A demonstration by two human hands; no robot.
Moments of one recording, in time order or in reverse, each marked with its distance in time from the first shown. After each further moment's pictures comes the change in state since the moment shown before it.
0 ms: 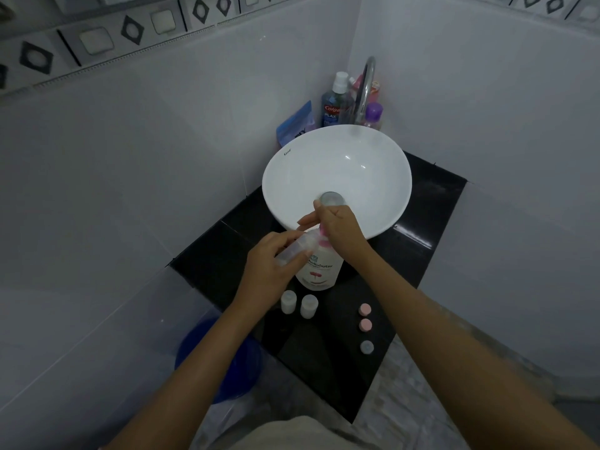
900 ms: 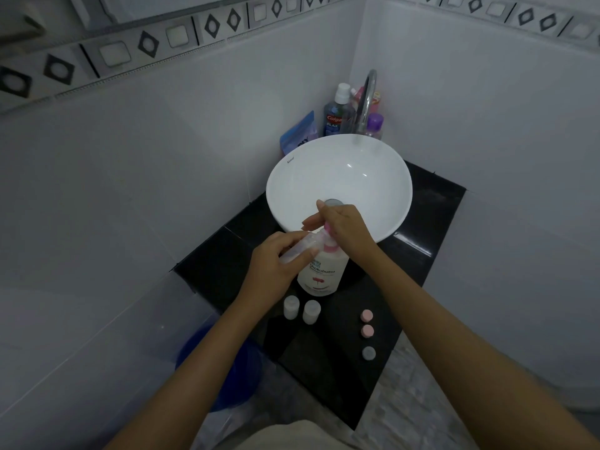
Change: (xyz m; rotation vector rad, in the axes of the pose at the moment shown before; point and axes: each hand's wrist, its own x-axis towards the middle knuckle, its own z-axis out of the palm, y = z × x) left_hand 0.005 0.012 -0.008 -0.043 -0.046 0.010; right_hand -0.004 -0.016 -0.007 -0.038 -0.007 -0.097
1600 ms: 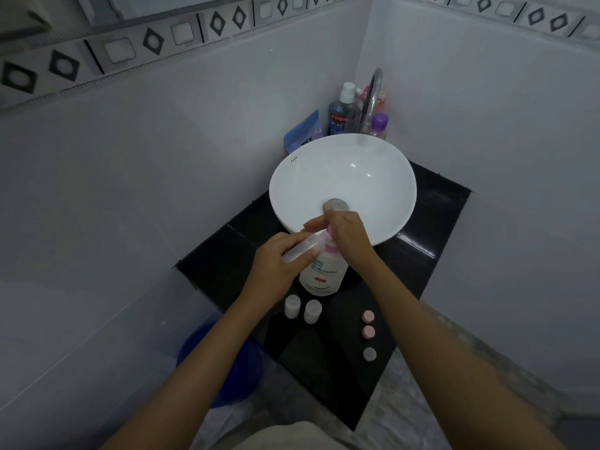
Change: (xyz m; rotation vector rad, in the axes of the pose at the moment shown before) left_hand 0.002 0.003 0.002 -0.048 -0.017 -0.045; right_hand -0.003 0.005 0.004 0.107 0.029 0.101
